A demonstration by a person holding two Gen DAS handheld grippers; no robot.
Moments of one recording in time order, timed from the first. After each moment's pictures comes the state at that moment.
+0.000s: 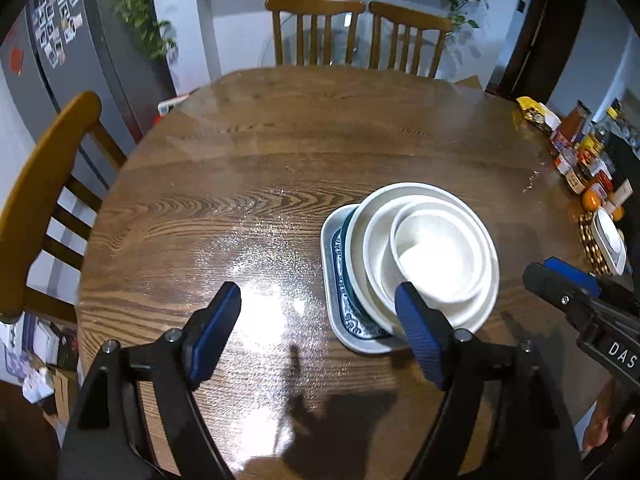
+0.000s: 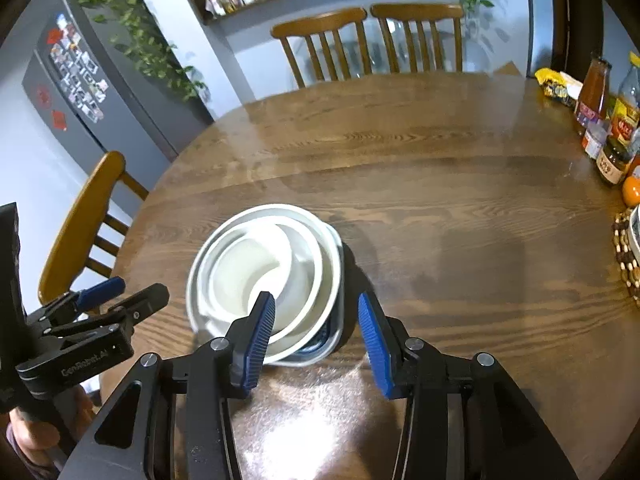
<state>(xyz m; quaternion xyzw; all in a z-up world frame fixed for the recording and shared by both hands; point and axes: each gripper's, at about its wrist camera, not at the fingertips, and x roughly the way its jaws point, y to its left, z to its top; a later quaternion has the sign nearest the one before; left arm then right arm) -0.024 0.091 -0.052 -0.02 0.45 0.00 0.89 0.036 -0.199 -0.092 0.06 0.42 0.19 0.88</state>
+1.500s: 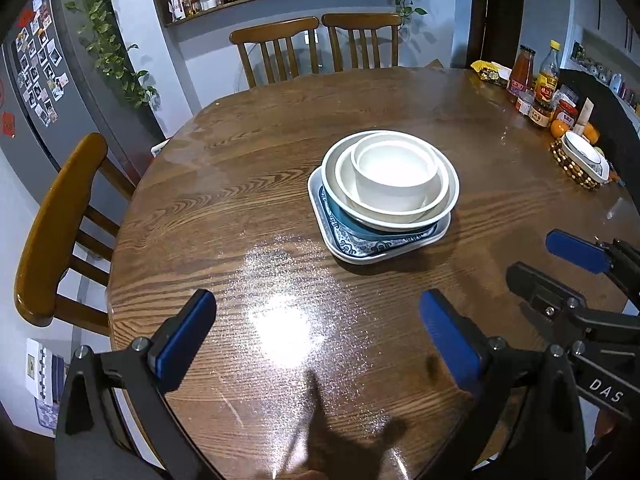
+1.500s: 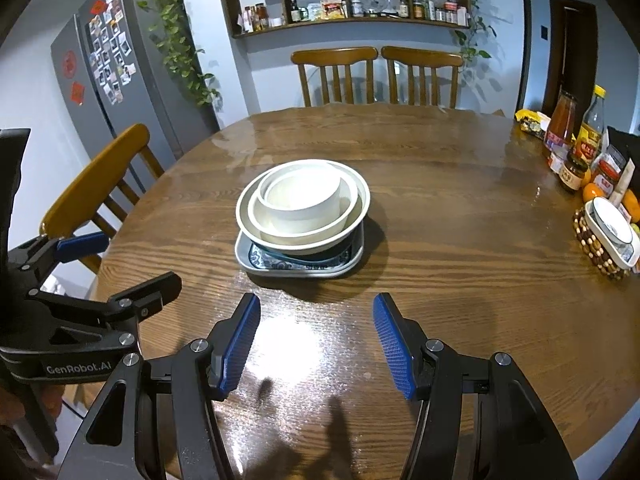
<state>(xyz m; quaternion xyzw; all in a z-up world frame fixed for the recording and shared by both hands) -0.107 0.082 -0.064 0.07 0.42 -0.04 0.91 -0.073 -0.176 -0.105 0.00 0.36 0.17 0.92</state>
